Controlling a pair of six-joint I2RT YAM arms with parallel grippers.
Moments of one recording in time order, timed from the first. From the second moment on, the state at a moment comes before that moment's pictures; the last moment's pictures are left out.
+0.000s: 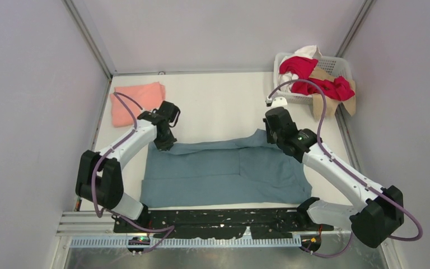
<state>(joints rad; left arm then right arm) -0.37 1.54 1.12 -0.88 -0.30 -0.83 0.56 1.16 0.95 -0.53 0.42 0.24</state>
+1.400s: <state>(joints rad) -0.47 1.41 0.90 -0.69 -0.13 -0.71 0.70 1.07 0.80 -0.59 0.25 0.47</state>
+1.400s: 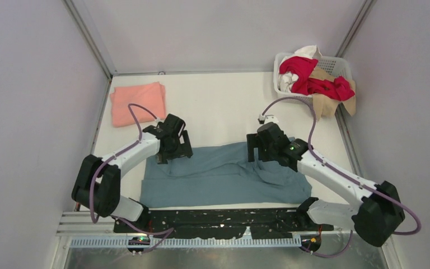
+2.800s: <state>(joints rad) -0.33 1.08 0.75 -0.80 -0.14 -0.78 0.99 1.06 0.73 -0.66 0.04 0.35</state>
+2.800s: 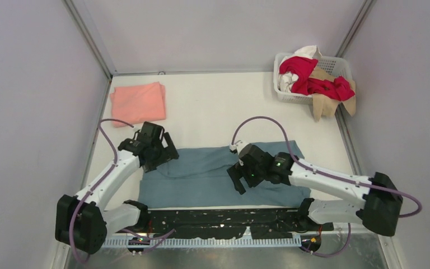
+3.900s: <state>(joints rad) -0.33 1.29 0.73 -0.85 -0.24 -0.77 0.96 0.88 0.65 -0.87 -0.04 0.48</state>
